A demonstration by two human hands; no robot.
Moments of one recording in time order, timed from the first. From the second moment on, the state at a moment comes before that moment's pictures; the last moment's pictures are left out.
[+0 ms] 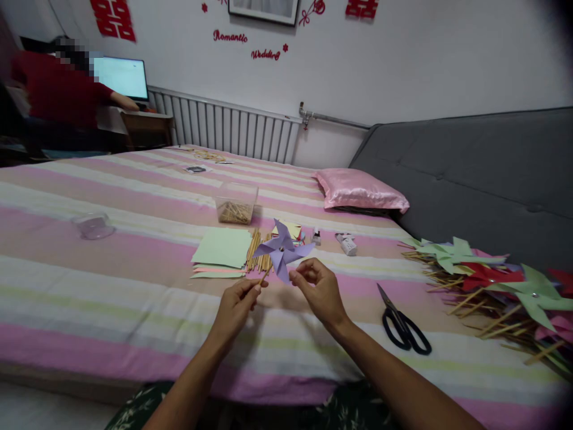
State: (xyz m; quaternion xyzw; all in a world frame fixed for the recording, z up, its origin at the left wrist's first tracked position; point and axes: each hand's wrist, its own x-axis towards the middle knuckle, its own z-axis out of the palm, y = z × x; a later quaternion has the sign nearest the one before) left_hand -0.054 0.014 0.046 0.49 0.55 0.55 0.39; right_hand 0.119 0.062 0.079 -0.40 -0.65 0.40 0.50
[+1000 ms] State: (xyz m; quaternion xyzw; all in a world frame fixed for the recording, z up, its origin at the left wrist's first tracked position) left_hand -0.054 0.010 0.053 0.54 0.57 0.50 0.37; right_hand 0.126 0.067 0.077 -0.39 -0.67 0.39 0.49
